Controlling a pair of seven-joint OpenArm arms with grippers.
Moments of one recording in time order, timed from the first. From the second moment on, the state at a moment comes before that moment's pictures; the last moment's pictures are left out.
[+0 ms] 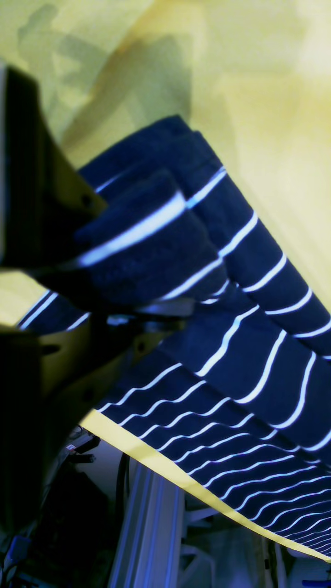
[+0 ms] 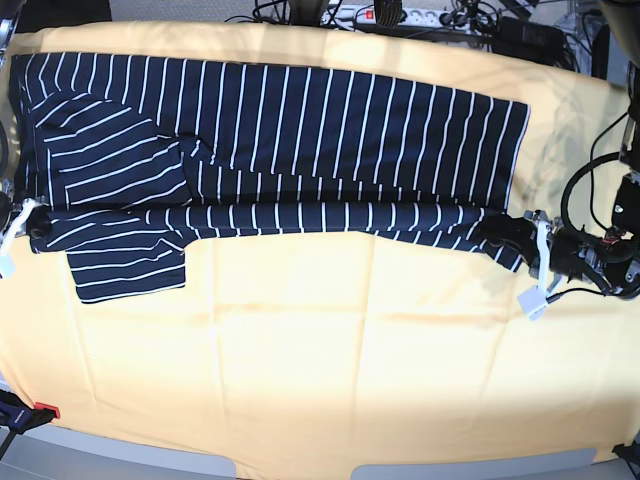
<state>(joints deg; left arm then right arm) -32.9 -47.9 31.5 64.4 -88.8 -43.8 78.9 8.8 43.6 12.8 64.1 42.7 42.0 -55.3</state>
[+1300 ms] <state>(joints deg) -23.7 -50.6 31.2 64.5 -88.0 -43.9 69.8 12.9 30.1 13.2 61.9 20.9 28.4 -34.5</state>
